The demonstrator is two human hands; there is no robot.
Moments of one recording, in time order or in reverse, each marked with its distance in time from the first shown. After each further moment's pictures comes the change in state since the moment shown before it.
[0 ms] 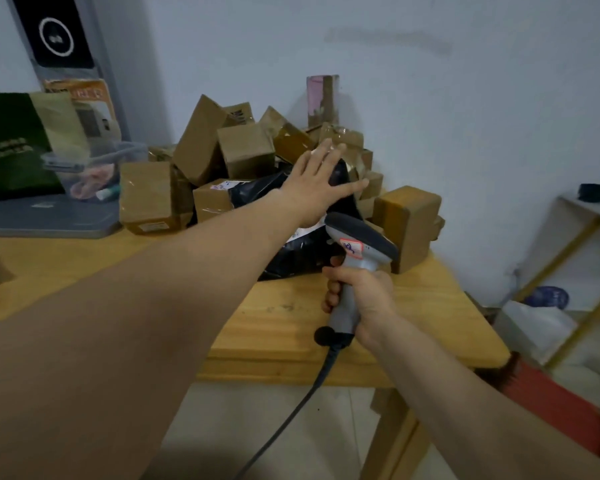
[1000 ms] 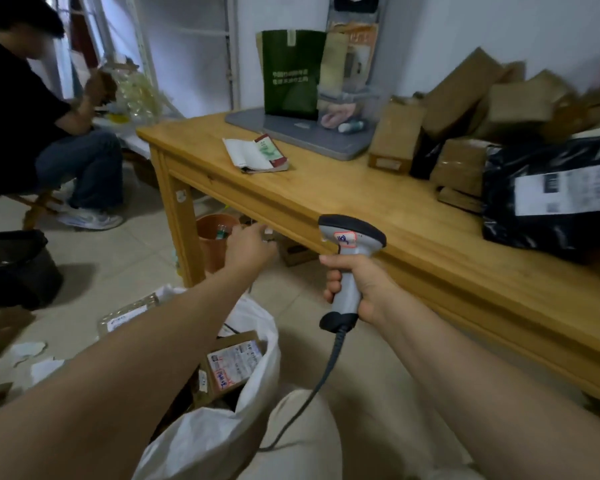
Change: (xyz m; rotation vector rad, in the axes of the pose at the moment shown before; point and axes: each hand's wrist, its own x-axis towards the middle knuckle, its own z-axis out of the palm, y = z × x) left_hand -0.473 -0.107 0.077 -0.804 0.021 -1.399; right_hand -0.124 0.183 0.209 -0.347 -0.532 0.490
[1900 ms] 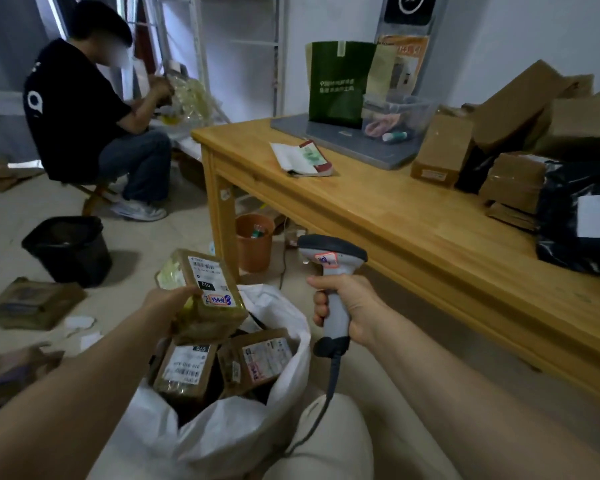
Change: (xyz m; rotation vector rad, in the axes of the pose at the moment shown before) left_hand -0.051 -0.163 -0.084 -0.585 0.127 -0.752; right_hand -0.011 0.036 0.056 -0.136 -0.109 0.043
